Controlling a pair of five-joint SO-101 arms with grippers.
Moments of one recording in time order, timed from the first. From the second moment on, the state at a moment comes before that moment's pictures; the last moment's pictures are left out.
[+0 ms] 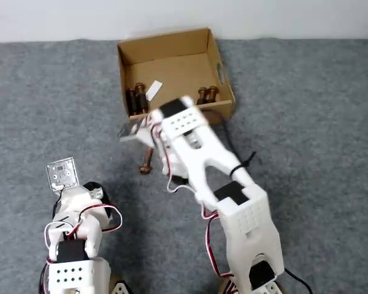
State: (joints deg) left arm -10.5 -85.7 97.2 44.4 17.7; right arm -31.4 34.4 -28.0 100.1 41.6
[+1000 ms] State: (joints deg) left arm -3.7 -77.7 72.9 53.8 11.5; right arm 1.7 -43.5 16.2 100.5 -10.8
